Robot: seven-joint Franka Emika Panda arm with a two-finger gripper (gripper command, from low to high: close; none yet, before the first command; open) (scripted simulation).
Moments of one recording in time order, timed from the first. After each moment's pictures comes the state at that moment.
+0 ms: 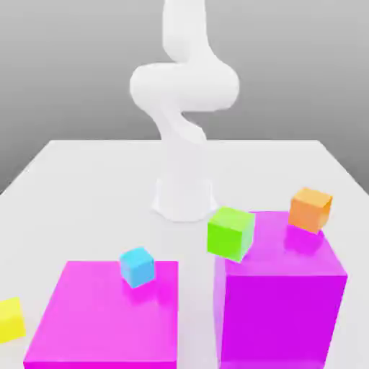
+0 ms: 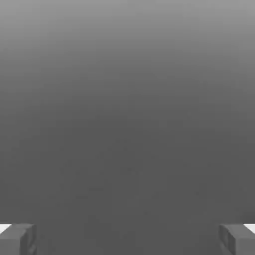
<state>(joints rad) -0.03 -0.71 -0.02 -2.30 0.01 2.33 0.83</state>
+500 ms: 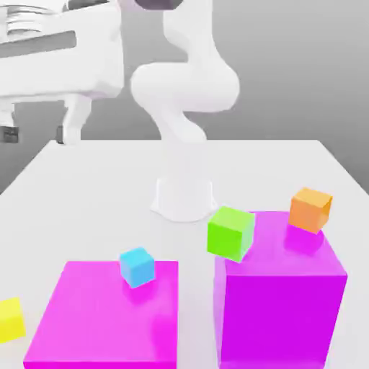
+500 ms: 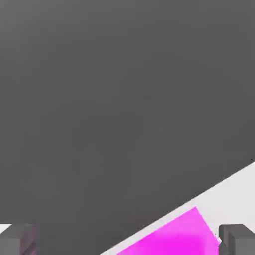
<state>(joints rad) -0.19 -0.16 -0.16 -2.32 0.06 2.50 1.03</state>
